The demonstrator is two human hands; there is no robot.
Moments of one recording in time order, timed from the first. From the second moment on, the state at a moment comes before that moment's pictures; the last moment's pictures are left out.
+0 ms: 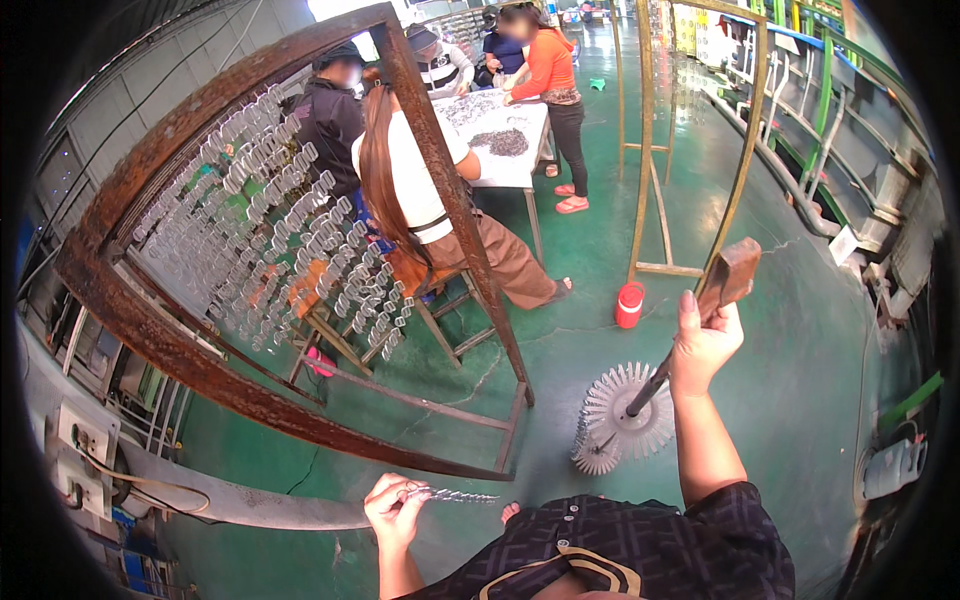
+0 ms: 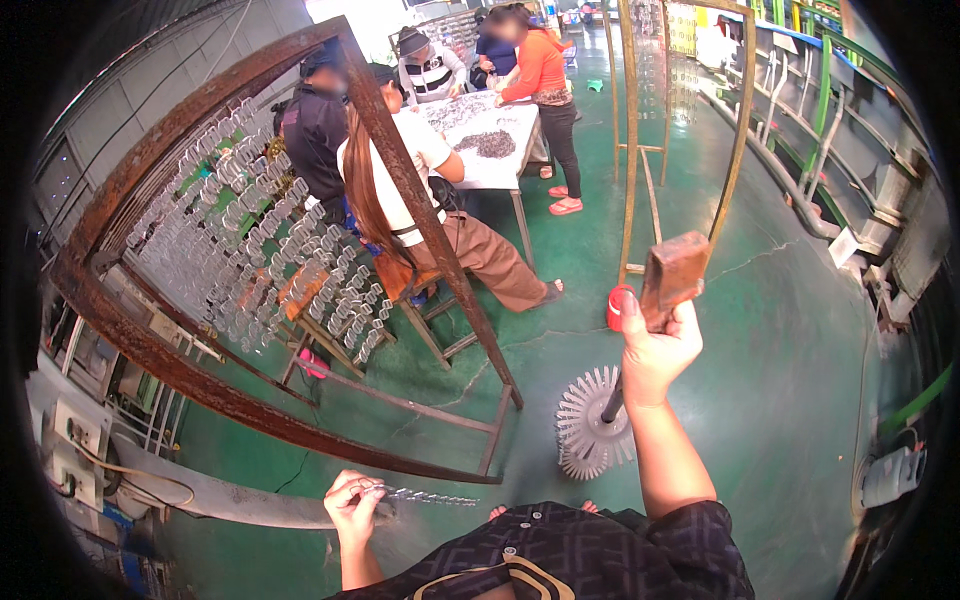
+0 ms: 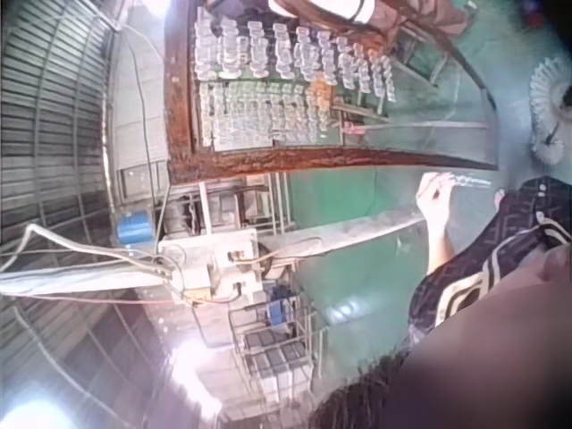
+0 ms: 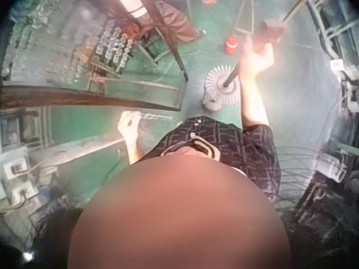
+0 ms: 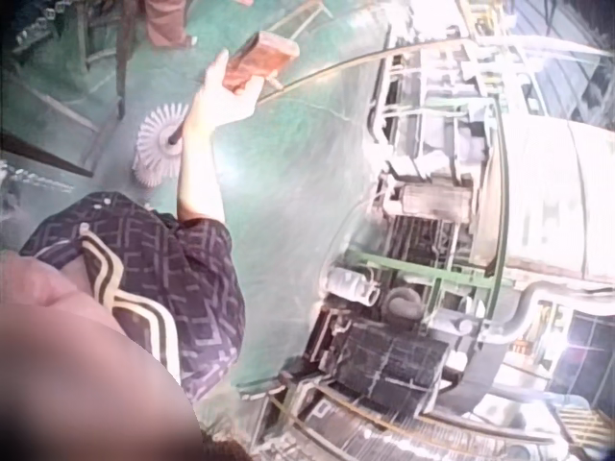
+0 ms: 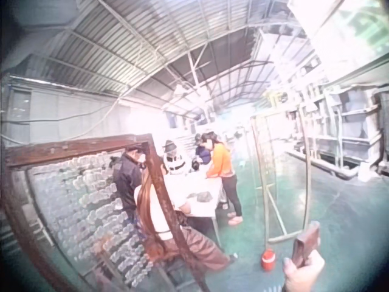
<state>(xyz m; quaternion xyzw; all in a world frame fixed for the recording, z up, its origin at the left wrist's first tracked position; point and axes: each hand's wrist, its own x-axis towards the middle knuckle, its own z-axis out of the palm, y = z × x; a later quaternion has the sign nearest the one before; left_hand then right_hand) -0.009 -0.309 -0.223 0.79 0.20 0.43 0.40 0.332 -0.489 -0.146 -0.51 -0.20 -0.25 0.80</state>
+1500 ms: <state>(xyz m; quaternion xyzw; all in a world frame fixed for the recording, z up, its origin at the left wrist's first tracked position) 0.392 -0.268 -0.265 0.76 0.29 0.41 0.40 0.683 -0.353 -0.127 -0.45 -0.28 -0.08 0.85</state>
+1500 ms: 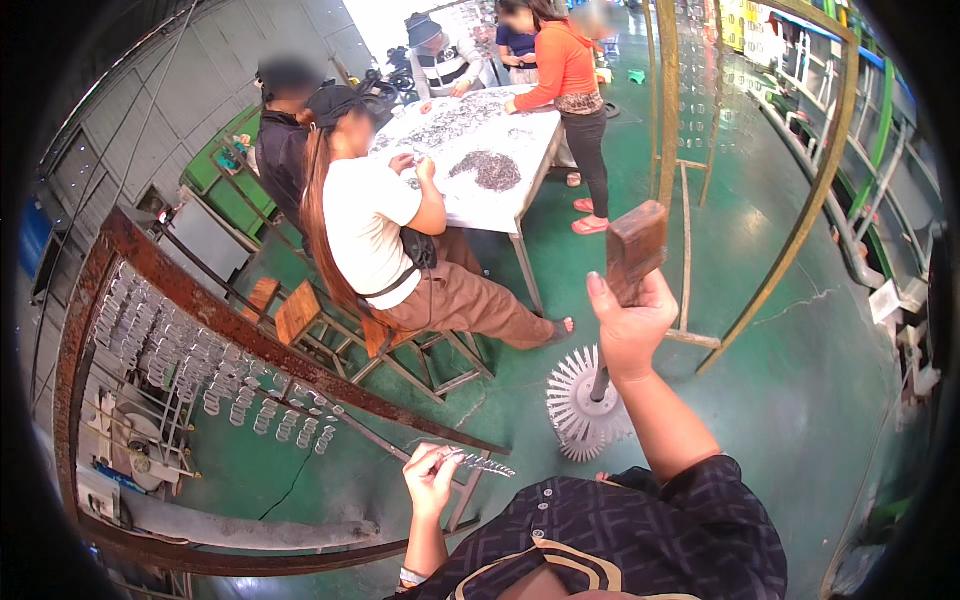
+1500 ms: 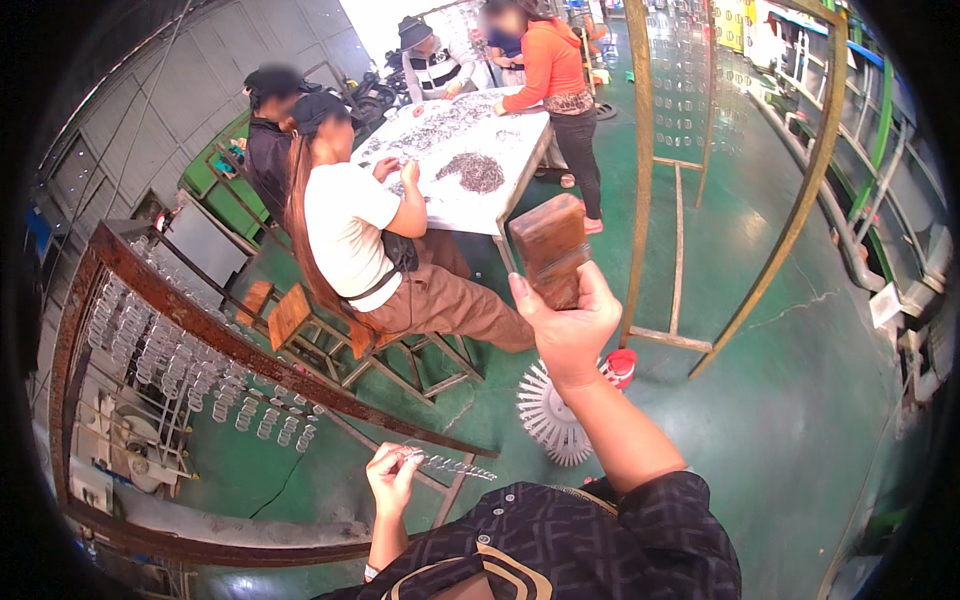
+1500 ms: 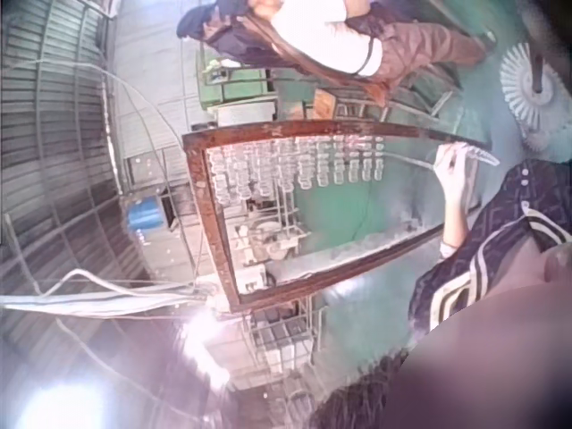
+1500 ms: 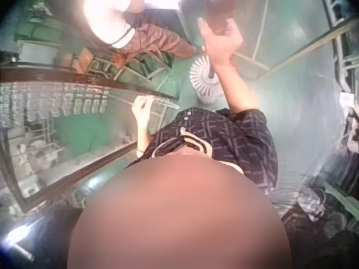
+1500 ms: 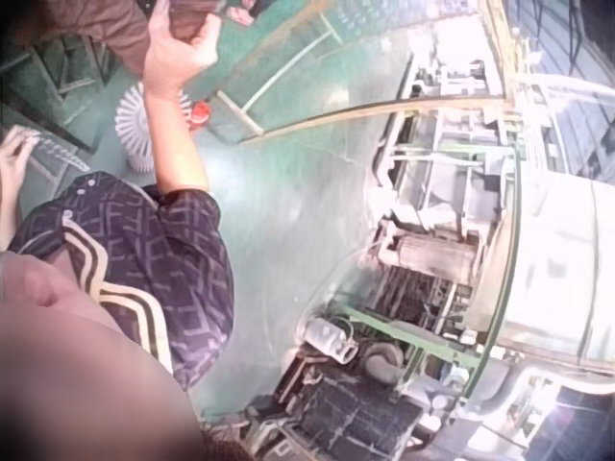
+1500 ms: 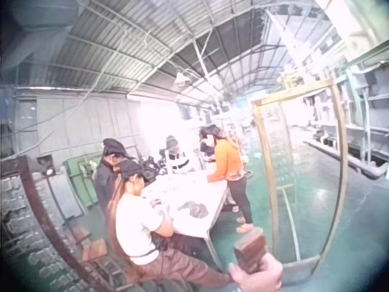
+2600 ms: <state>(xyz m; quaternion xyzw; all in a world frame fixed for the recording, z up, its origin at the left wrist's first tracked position) 0.442 -0.308 -0.289 0.74 0.36 0.41 0.40 0.715 -0.304 -0.148 -0.41 -0.29 0.07 0.86</state>
